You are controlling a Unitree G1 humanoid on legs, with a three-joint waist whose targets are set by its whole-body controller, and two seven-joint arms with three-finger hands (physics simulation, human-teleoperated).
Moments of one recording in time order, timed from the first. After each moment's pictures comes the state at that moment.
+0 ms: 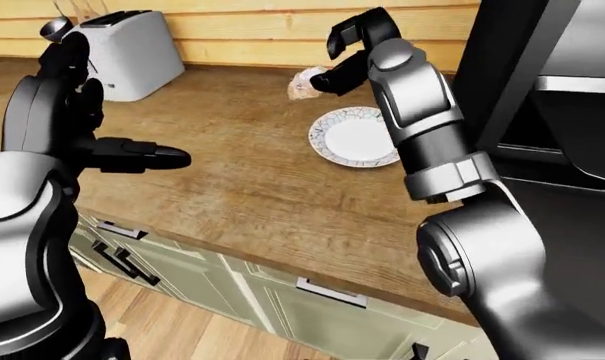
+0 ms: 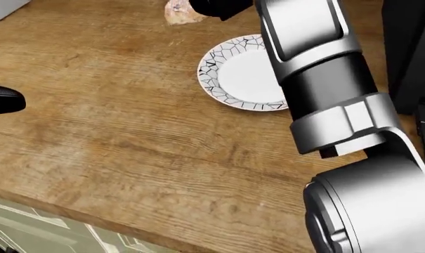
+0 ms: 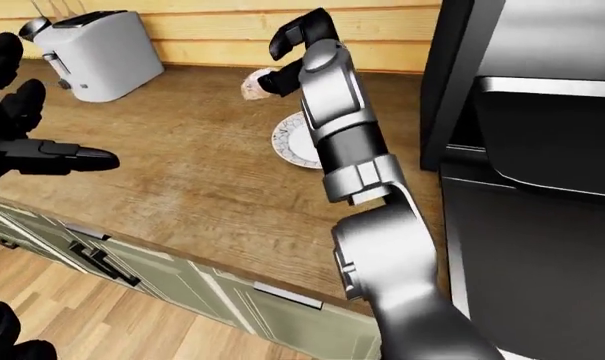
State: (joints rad) left arm -0.65 0.53 0.33 -0.55 0.00 1.14 -0.20; right arm -1.45 -0.11 -0.02 0.81 -0.28 0.67 -0.01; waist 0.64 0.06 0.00
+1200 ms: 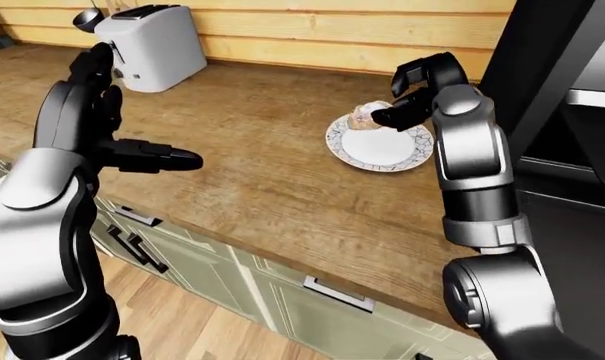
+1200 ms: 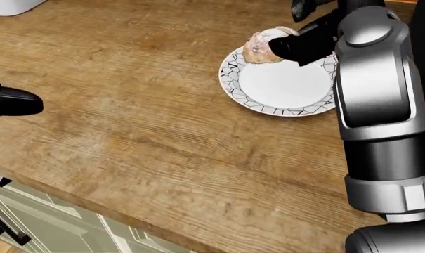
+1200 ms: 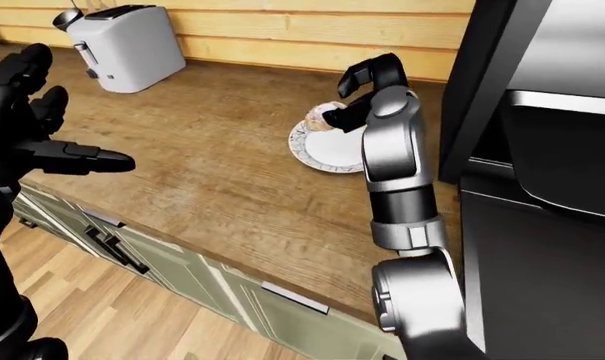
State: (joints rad) left arm -0.66 0.49 0.29 -0.47 0.08 1.09 -0.25; right arm -1.09 -0.24 -0.07 0.31 -0.46 0.90 0.15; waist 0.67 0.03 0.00
